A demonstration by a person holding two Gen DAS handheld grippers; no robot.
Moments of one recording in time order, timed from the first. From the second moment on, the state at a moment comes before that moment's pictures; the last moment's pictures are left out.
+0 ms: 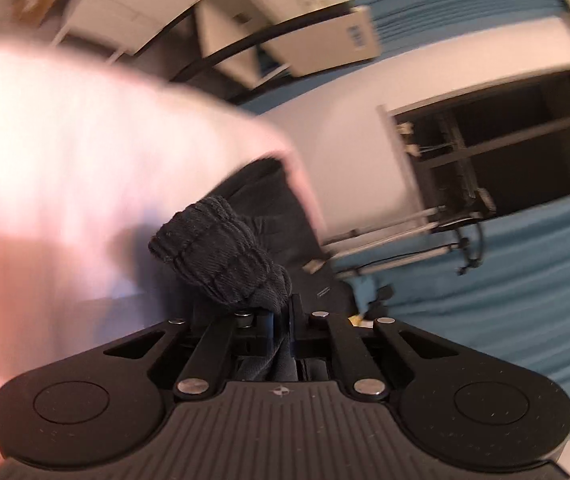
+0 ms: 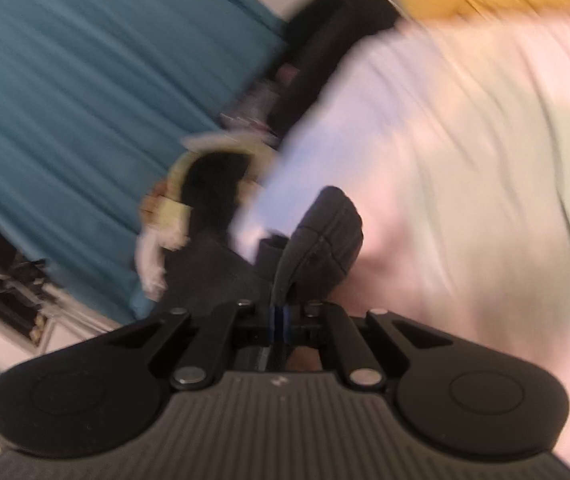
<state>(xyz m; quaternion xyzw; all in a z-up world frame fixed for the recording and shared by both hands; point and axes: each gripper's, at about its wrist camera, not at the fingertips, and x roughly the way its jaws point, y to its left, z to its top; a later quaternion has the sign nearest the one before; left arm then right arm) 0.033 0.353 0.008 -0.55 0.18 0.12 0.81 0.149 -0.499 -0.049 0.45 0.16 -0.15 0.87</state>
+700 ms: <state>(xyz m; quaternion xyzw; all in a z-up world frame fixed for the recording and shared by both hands) 0.041 0.378 0.010 -0.50 0.22 0.09 0.83 0.109 -0.523 0.016 0.42 0.17 -0.10 0.89</state>
